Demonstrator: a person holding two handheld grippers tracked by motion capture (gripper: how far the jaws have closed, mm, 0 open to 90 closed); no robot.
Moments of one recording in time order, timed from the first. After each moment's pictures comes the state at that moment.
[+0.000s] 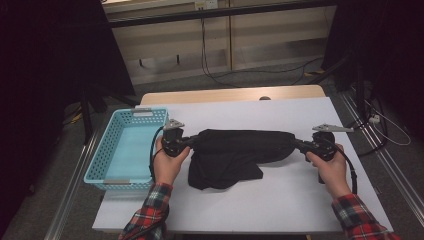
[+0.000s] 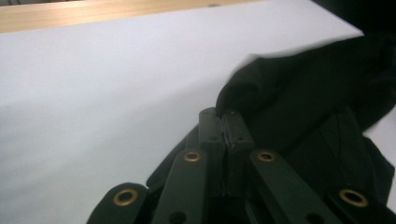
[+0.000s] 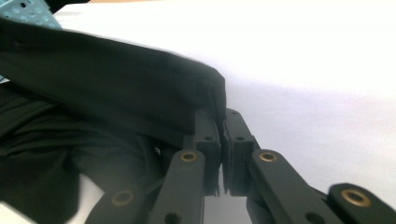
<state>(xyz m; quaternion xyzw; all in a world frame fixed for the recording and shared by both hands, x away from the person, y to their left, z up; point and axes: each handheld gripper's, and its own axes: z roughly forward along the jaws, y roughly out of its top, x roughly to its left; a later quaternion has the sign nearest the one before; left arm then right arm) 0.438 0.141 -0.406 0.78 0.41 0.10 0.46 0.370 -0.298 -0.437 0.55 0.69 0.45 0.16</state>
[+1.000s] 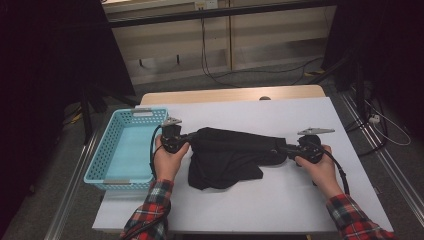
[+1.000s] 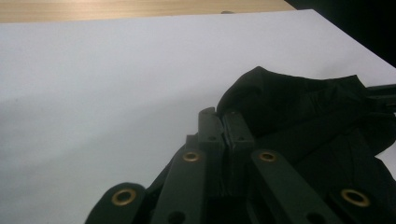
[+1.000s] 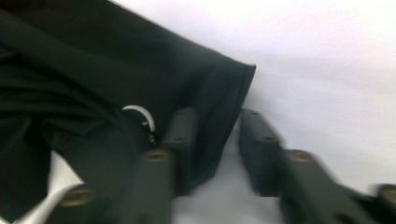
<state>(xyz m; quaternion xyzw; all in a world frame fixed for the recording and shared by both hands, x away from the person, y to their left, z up) 0.448 0.144 -0.409 0.77 0.43 0.09 0.47 0.380 -0.276 -0.458 0.54 0.73 0.39 0.14</state>
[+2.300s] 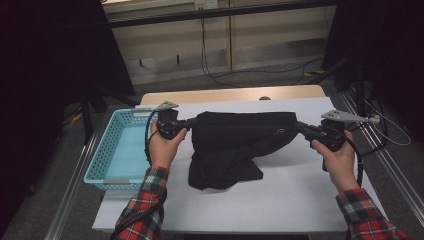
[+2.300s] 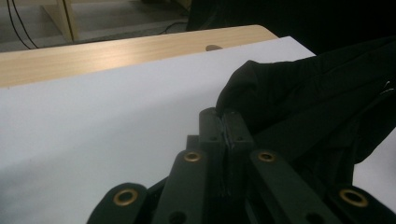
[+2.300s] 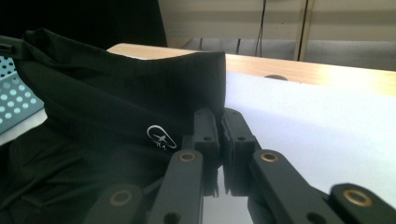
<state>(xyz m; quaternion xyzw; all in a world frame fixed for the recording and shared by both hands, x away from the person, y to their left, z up) 0.463 0.140 -0.357 0.77 0.40 0.09 0.49 0.366 -0.299 -0.380 0.49 0.67 0.50 0.23</state>
